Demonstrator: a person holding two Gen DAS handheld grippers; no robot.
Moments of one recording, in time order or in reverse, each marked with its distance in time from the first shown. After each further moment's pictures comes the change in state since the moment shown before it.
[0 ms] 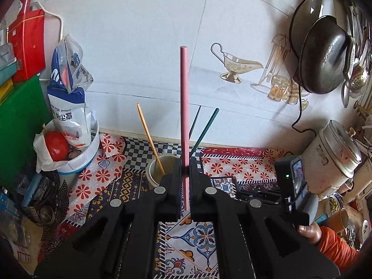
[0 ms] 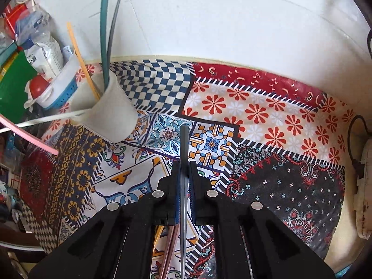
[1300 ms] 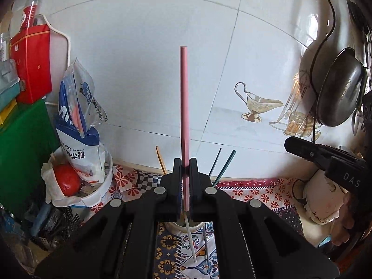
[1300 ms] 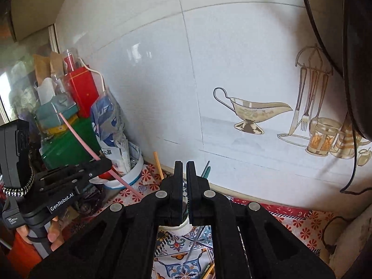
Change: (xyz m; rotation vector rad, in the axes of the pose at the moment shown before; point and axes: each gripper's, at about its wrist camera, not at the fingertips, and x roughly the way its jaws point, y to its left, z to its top) left arm 0.011 0.034 0.051 -0.024 -0.107 0.032; right arm -0.144 0.083 0.089 -0.168 -0.454 0.125
